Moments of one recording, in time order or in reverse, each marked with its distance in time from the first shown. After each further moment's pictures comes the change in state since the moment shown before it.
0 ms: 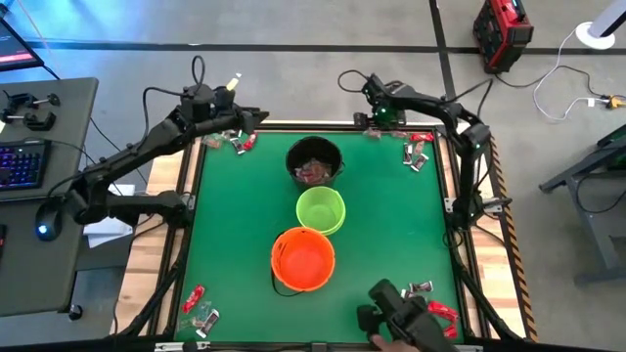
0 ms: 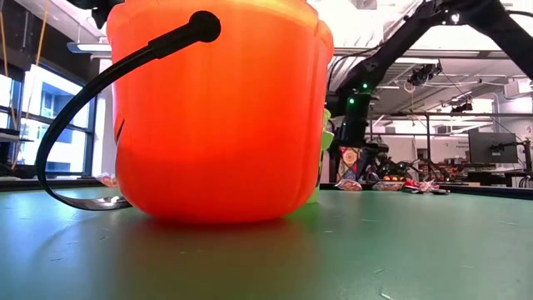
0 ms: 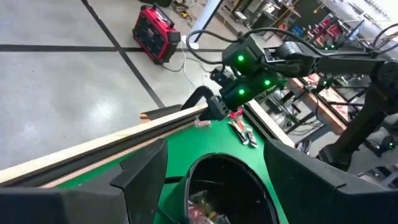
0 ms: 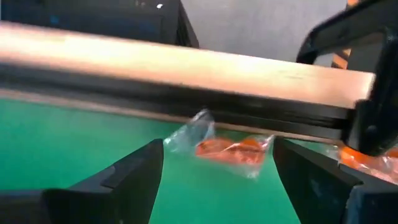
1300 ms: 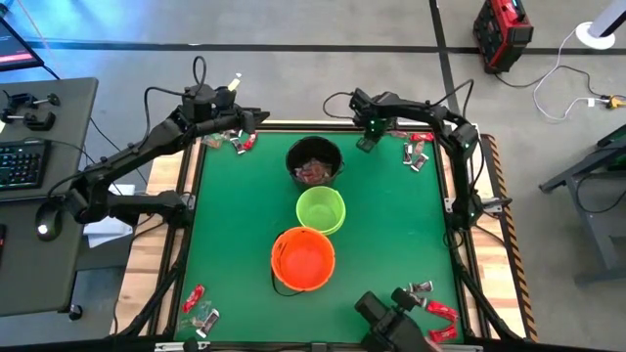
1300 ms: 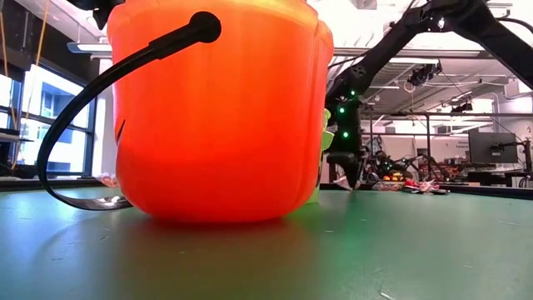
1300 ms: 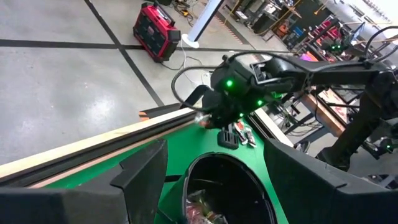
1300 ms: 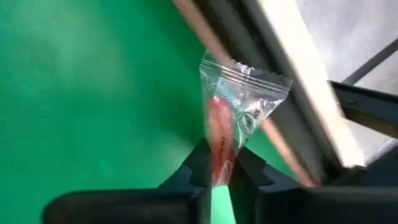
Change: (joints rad) left arm 0.000 0.009 0.000 0.004 -0.003 -0.019; right arm 0.091 0.080 0.031 -0.114 0.175 -0.701
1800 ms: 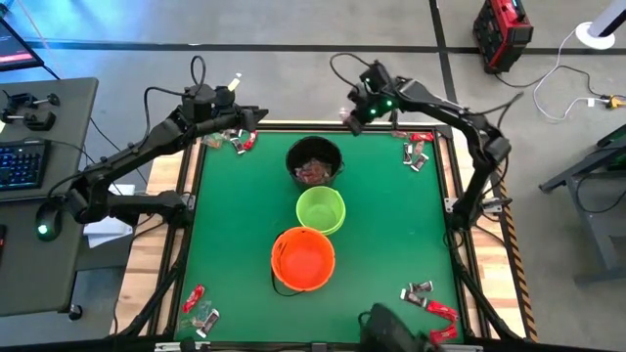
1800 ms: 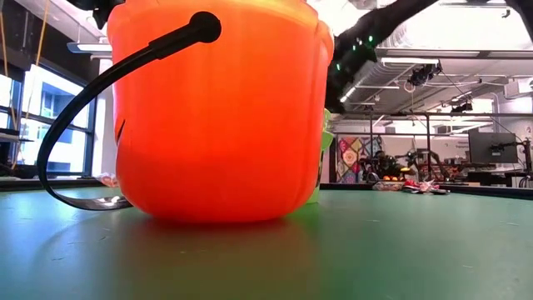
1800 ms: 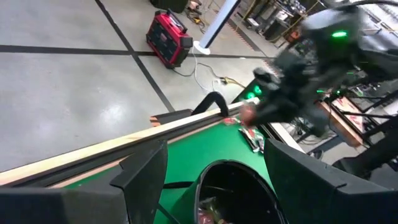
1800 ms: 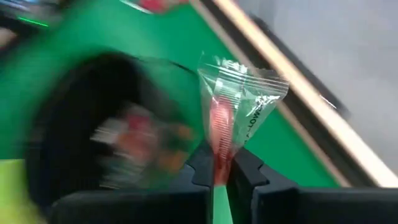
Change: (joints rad) left arm 0.000 0.000 0.000 -0.001 -0.059 0.000; right arm 0.050 -0.318 0.015 0.211 -0.629 0.158
